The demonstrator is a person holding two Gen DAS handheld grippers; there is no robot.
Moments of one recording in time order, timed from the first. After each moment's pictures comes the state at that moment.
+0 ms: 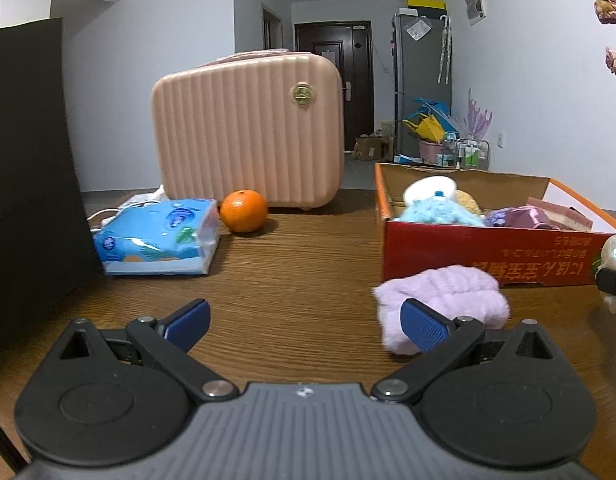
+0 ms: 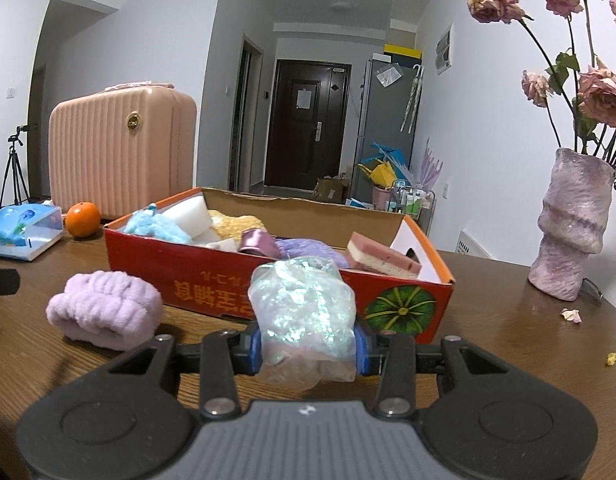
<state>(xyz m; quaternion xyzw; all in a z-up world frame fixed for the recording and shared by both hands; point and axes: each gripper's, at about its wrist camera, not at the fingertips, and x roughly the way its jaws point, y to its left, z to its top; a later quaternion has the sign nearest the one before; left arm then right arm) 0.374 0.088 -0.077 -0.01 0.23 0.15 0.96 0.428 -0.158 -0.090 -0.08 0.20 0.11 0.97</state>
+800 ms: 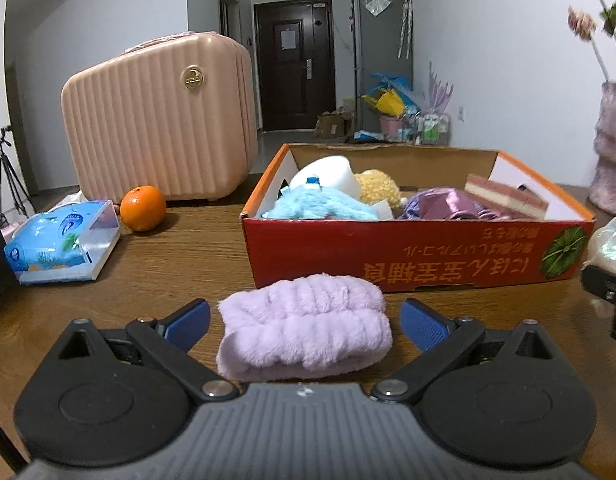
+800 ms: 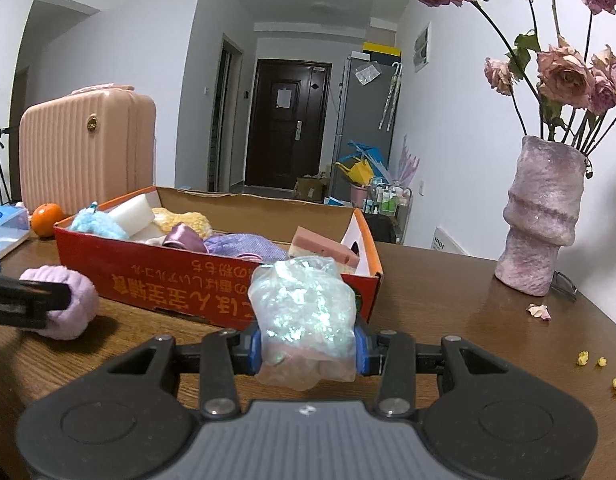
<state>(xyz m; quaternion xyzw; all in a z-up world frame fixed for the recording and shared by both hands) 0.440 0.007 -0.088 0.01 0.27 0.11 0.96 0.443 -0.209 -0.091 -0.08 0.19 0.08 0.97</state>
